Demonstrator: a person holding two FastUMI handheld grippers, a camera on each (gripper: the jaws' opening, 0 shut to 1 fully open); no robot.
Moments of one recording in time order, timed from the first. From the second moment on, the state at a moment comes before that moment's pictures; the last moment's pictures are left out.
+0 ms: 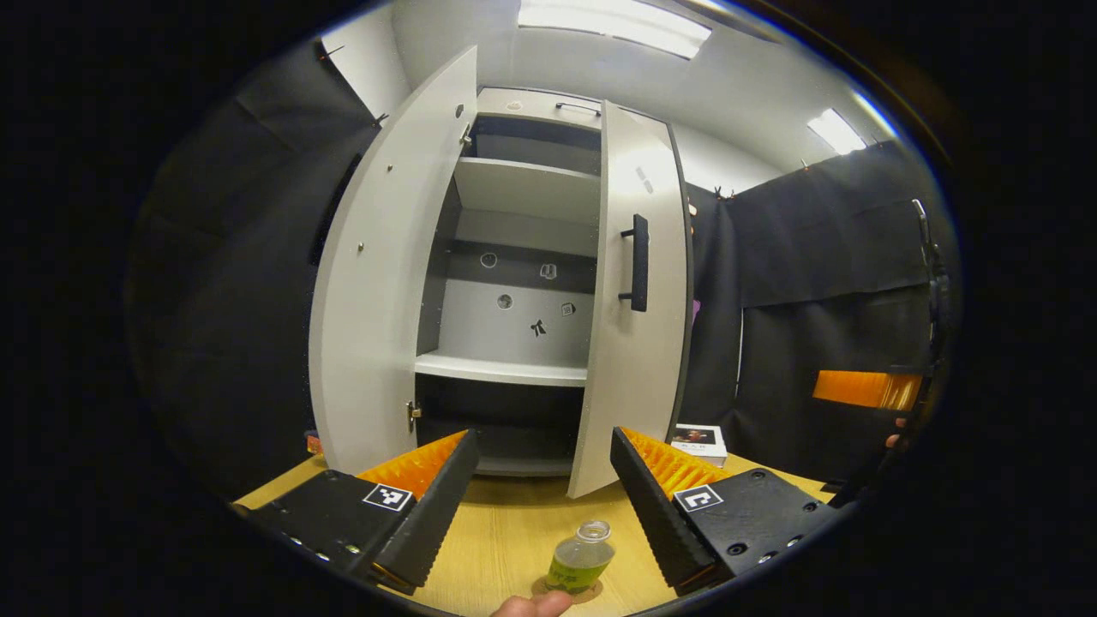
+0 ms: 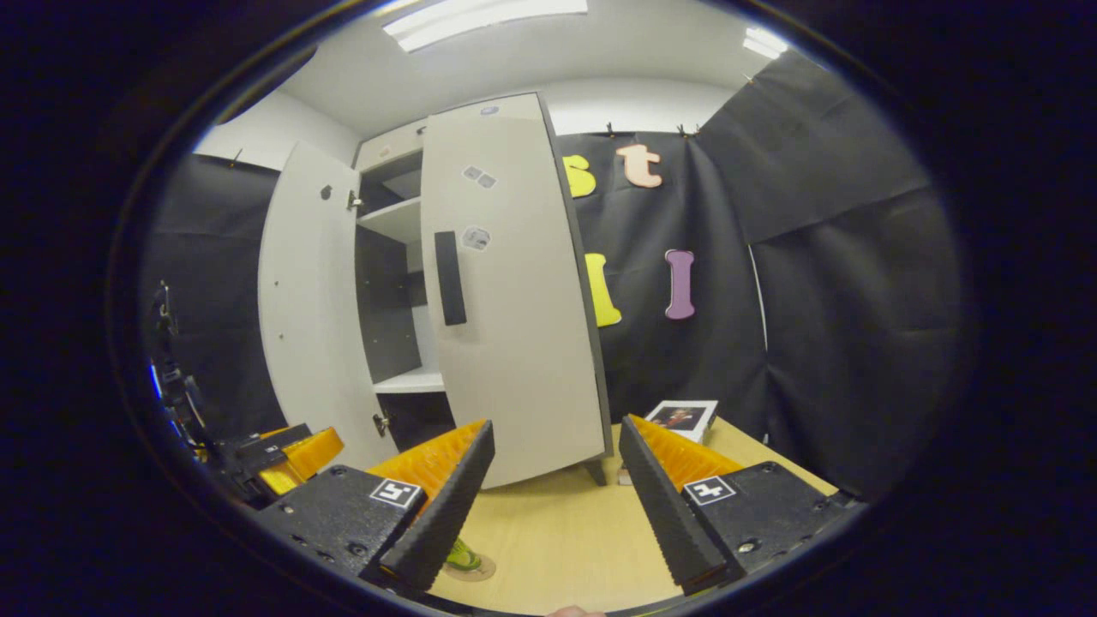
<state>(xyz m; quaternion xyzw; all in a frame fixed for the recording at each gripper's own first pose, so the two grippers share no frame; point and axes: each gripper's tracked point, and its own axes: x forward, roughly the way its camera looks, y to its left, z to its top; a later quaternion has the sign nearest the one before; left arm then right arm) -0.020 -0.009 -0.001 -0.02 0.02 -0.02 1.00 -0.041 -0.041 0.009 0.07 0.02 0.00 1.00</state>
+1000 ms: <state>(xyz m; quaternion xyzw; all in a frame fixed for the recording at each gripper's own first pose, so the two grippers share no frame) -0.008 0.280 0.117 -0.01 -0.06 0.29 0.96 -0.030 -0.041 0.012 0.09 0.02 0.03 1.00</state>
